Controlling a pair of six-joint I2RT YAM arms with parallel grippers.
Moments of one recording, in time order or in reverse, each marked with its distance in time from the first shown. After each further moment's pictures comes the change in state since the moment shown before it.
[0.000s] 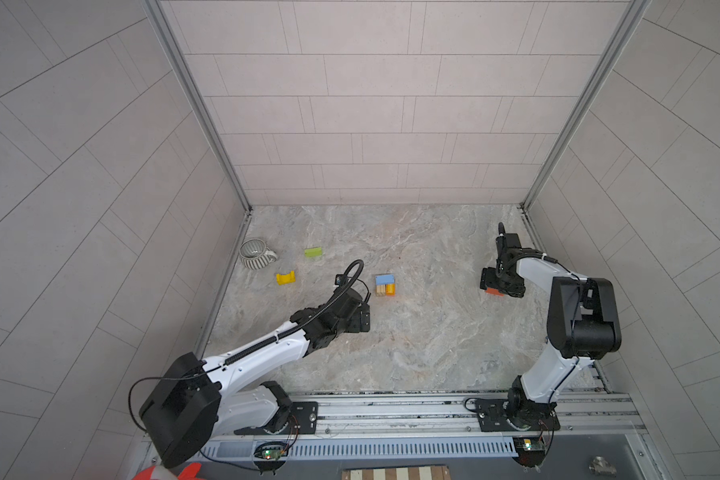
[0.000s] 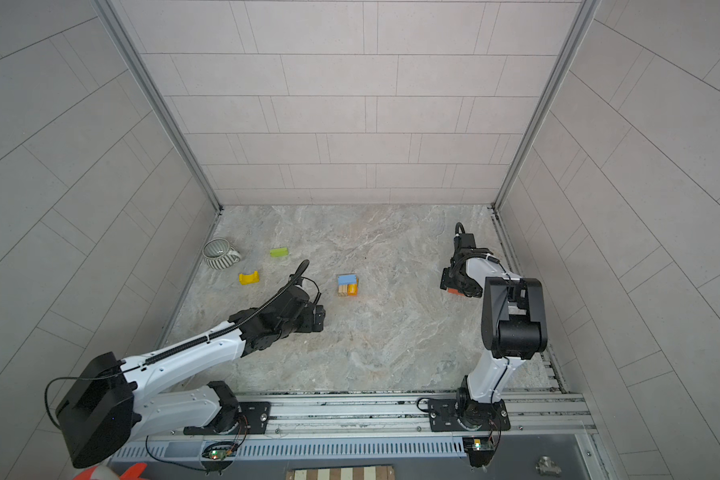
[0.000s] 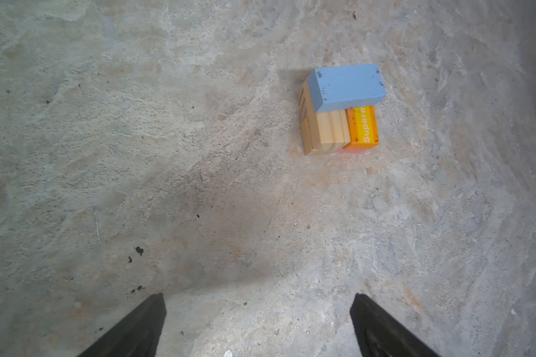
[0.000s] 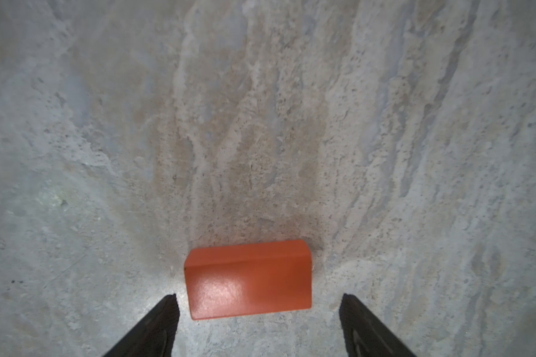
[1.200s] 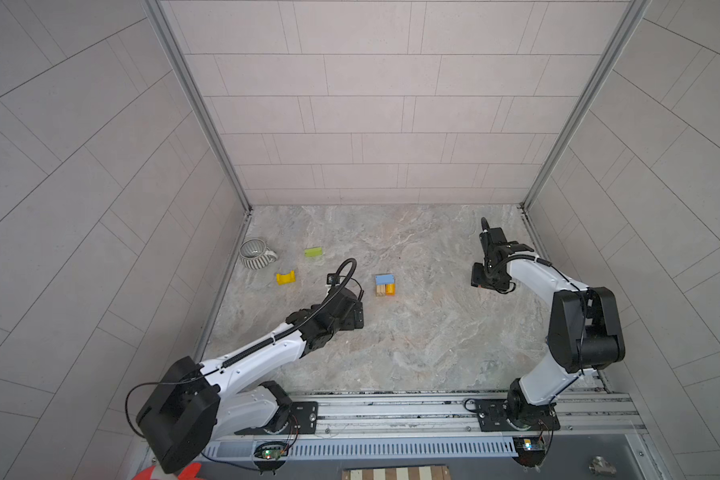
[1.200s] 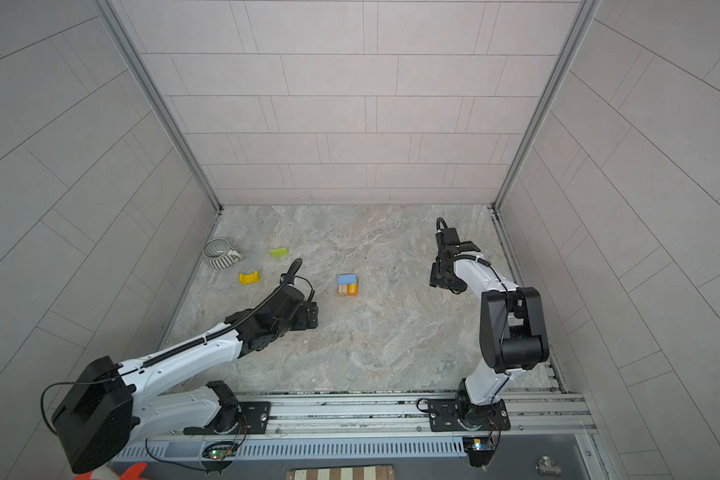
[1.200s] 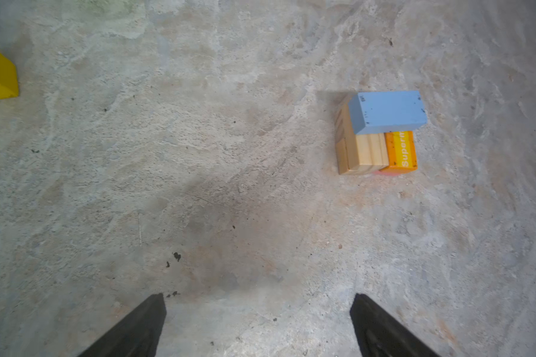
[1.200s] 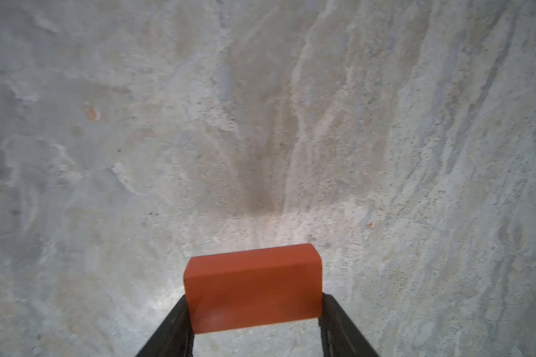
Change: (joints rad) left arm 0.070 -0.030 -0.047 0.016 -0.059 -0.011; right arm 0.196 -0.103 0.053 -0.112 -0.002 0.100
